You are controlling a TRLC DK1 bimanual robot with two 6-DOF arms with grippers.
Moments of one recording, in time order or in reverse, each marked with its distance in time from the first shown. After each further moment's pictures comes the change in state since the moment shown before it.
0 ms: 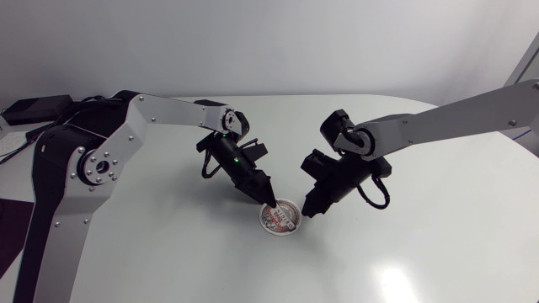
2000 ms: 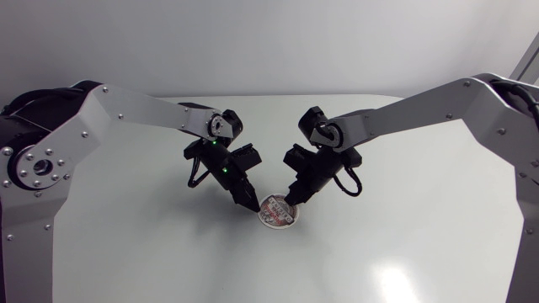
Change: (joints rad) left arm -0.006 -0.212 -0.276 0.203 -0.138 0.175; right arm 0.045 0.182 0.211 -0.016 0.052 0.038
